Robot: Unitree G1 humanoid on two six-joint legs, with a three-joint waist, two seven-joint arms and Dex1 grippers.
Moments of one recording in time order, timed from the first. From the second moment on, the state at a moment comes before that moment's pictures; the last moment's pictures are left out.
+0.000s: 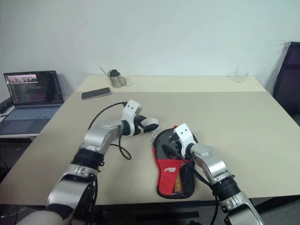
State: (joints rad) left arm -0.93 0.35 -0.10 0.56 -0.16 0.58 -0.63; right arm -0.57 -0.25 0.27 0.16 0.21 0.55 0.42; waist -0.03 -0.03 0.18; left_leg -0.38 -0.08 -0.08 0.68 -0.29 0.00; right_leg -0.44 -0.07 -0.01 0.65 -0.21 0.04
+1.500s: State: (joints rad) left arm -1.28 0.10 -0.27 1.36 0.34 0.03 -0.16; right arm -0.45 -0.31 0.29 -0.13 0.14 0.76 0.54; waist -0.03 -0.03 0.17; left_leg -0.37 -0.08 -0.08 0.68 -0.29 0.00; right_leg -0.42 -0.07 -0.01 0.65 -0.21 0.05
